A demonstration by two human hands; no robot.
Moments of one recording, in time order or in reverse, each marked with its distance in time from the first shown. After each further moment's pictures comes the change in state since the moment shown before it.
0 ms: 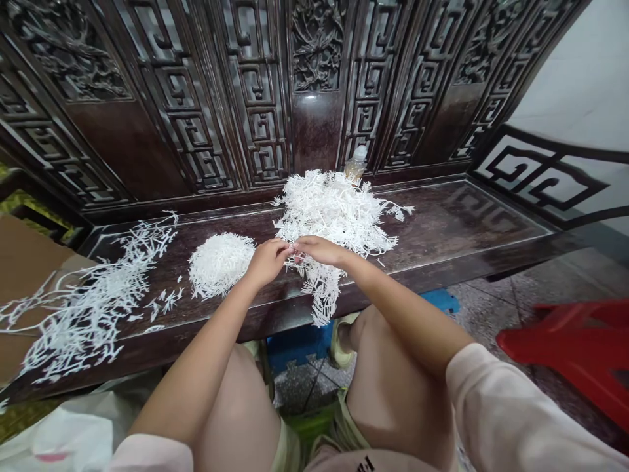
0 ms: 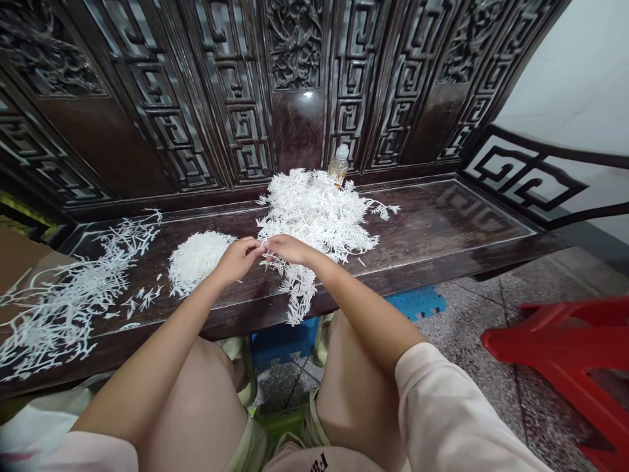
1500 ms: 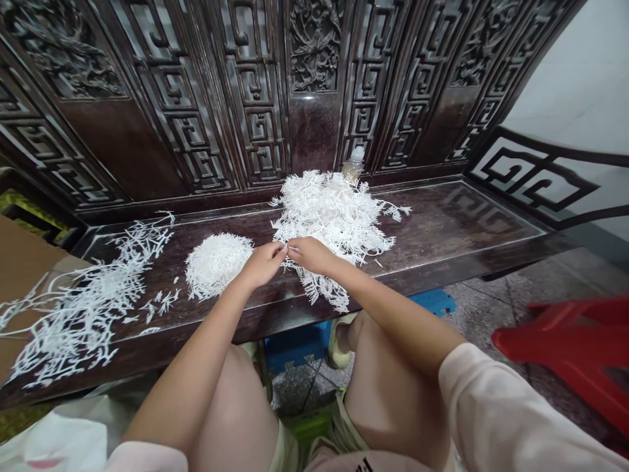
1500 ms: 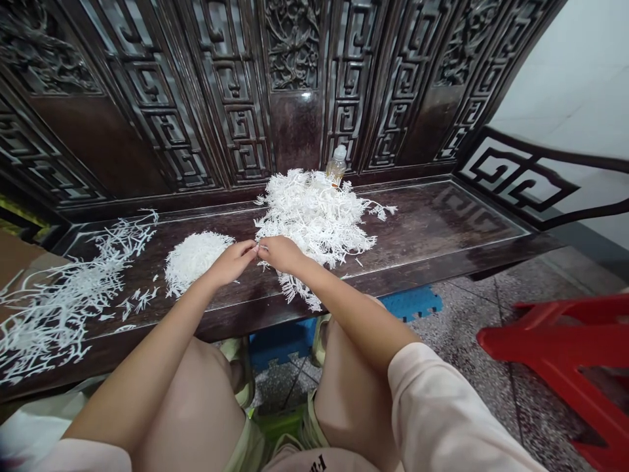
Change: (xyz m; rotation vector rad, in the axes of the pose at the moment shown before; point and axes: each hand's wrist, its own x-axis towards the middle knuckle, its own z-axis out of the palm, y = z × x) left_hand -0.006 0.002 -0.010 -0.040 -0.111 -0.072; right_hand 0.004 -0.001 0.013 -0.725 0.184 -0.147
